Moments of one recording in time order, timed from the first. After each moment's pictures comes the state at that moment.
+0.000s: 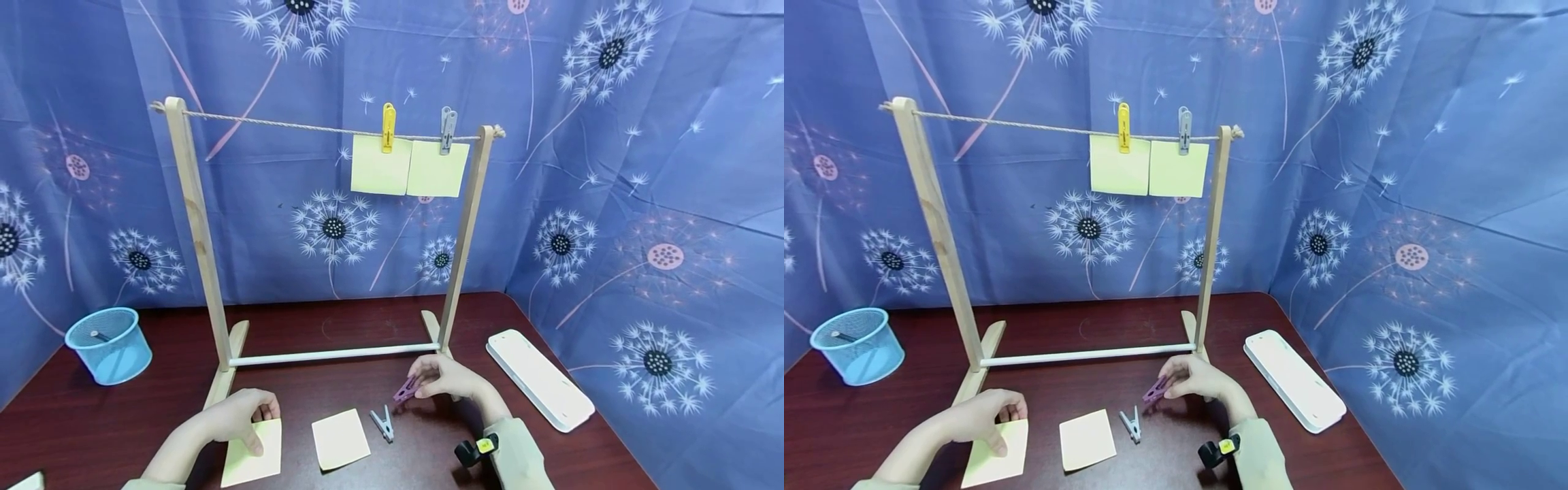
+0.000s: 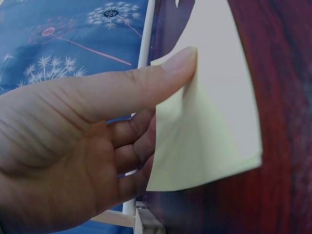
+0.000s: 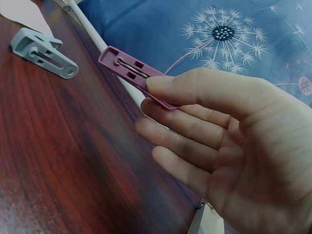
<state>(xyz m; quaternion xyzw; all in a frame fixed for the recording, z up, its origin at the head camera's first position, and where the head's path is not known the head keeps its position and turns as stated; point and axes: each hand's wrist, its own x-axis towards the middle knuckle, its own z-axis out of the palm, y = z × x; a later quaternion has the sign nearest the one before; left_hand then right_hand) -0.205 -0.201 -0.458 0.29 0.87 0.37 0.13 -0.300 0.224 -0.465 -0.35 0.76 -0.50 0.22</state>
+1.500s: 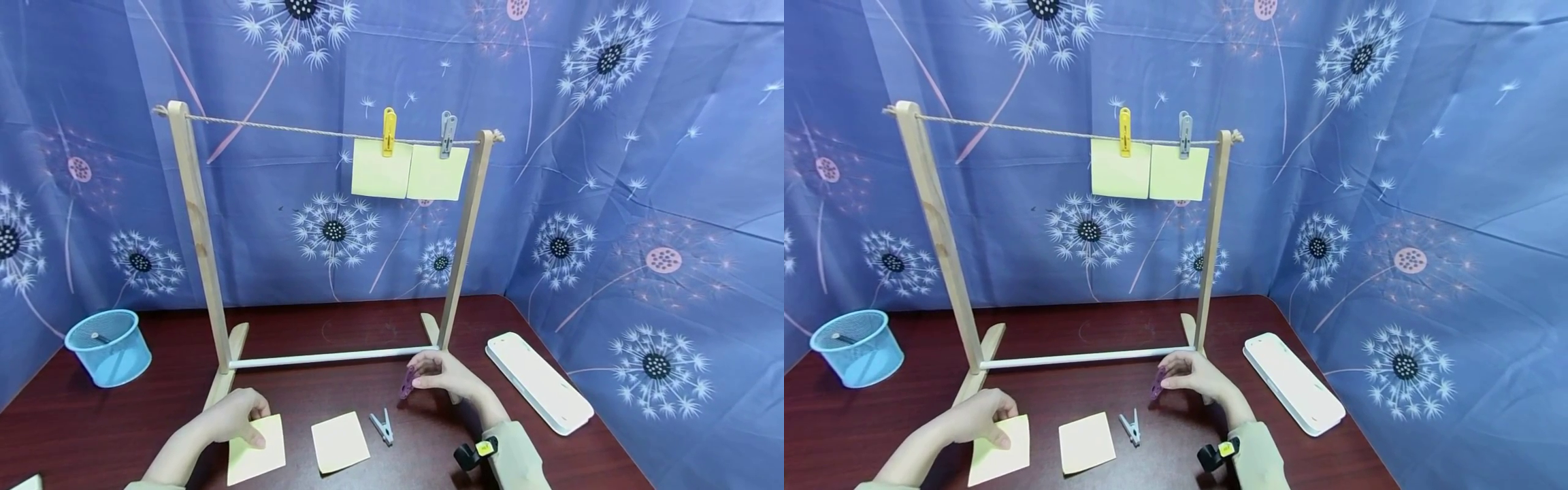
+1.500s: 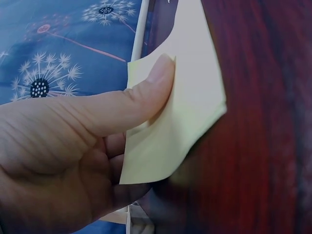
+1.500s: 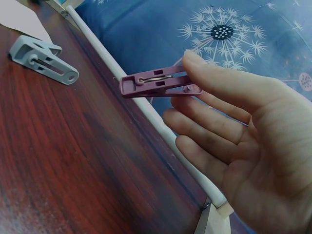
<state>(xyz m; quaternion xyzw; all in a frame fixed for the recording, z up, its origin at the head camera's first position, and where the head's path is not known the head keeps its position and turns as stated) -0.208 -0.204 -0.465 0.24 0.90 0.35 0.08 -0.297 0.222 -0.463 -0.35 0.77 -0.53 0.12</state>
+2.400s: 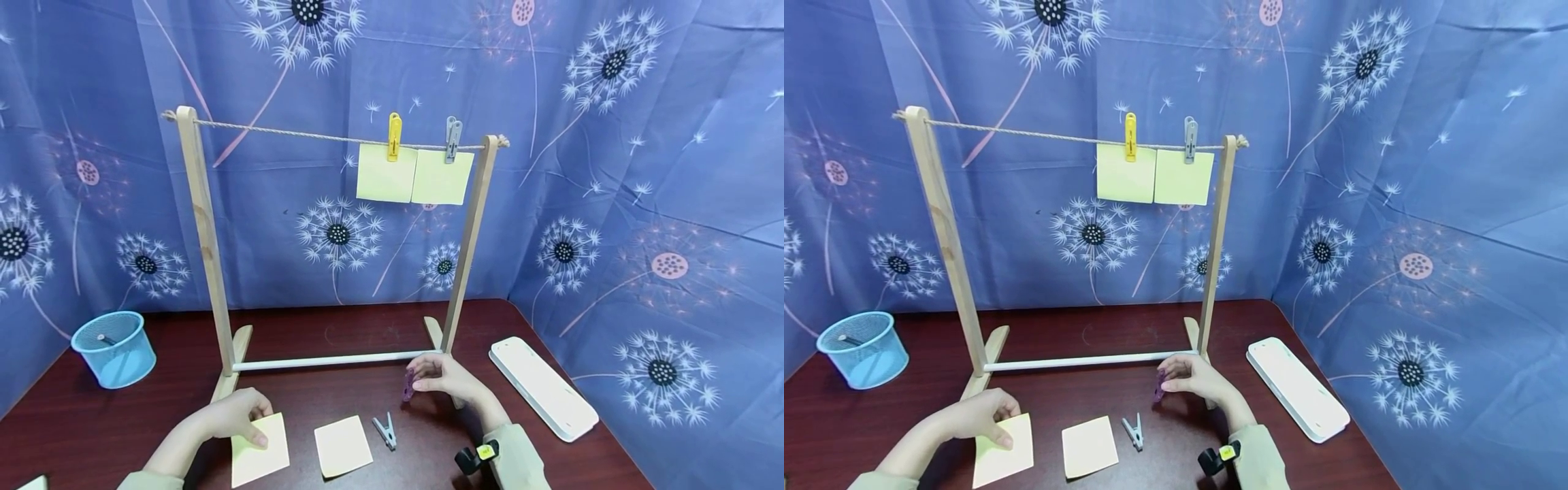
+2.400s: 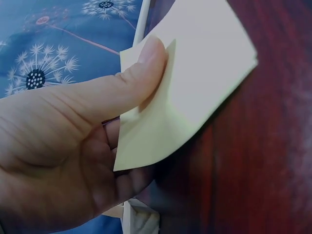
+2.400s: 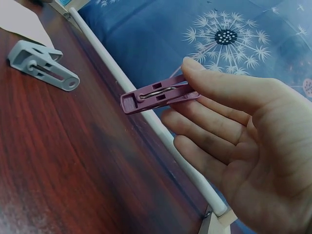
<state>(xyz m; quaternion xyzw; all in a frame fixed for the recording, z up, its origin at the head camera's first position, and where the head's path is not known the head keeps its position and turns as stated) -0.214 -0.212 -0.462 0.26 0.85 0.43 0.16 -0.298 0.217 -0.460 -0.35 0.78 -0.51 0.12</state>
